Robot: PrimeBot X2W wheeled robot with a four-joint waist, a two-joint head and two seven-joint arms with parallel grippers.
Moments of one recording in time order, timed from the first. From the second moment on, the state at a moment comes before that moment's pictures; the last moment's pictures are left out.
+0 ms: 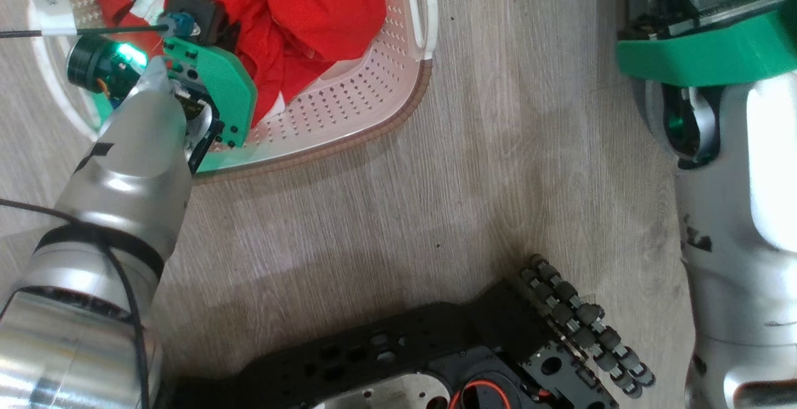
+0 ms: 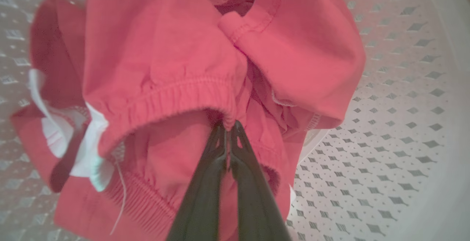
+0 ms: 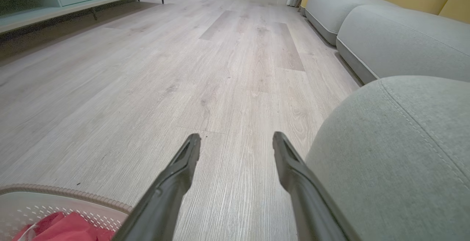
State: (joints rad) left arm -1.13 0.10 -0.57 1.28 -0.27 -0.13 -0.20; right arm -0.74 -0.06 0.07 0.09 0.10 0.13 -0.26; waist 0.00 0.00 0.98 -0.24
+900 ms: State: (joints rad) left arm -0.86 0.11 -0.54 1.00 -0.48 -0.13 -0.25; right arm -0.75 -0.06 0.11 0.35 0.04 0.13 -0.26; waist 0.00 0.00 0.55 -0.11
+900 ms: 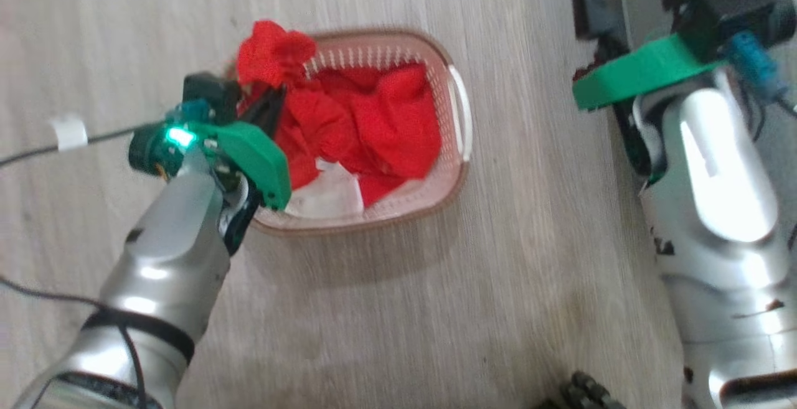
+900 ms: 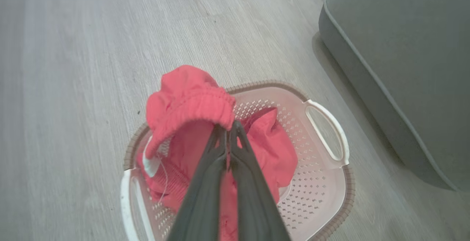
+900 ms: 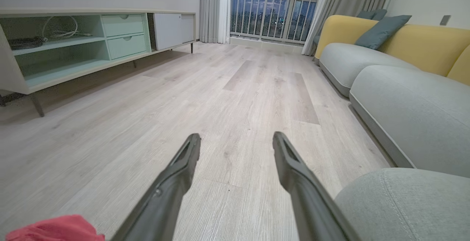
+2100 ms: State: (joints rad) left arm -0.63 0.09 -0.30 0.48 -0.34 -0.10 -0.25; right arm -0.47 -0.06 0.12 0.51 0.11 0.13 -0.26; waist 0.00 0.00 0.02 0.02
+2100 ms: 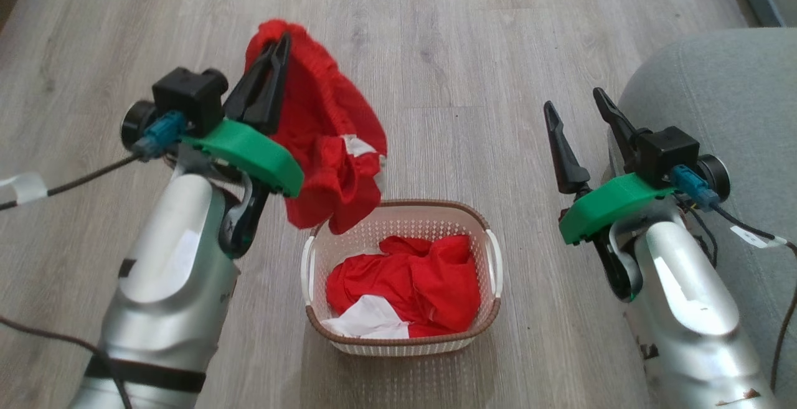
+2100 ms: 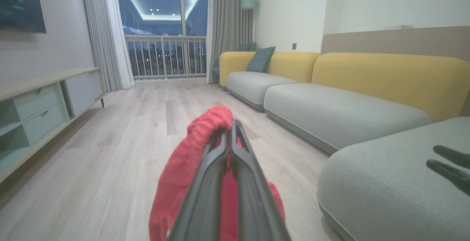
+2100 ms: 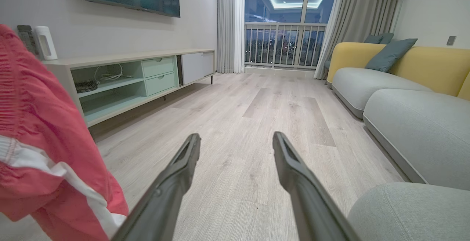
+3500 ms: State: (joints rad) left arm -0.69 0.05 -0.49 0.34 -0.38 -0.10 -0.24; right arm -0.72 -0.07 0.72 0.67 0.40 0.13 -0.26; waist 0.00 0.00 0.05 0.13
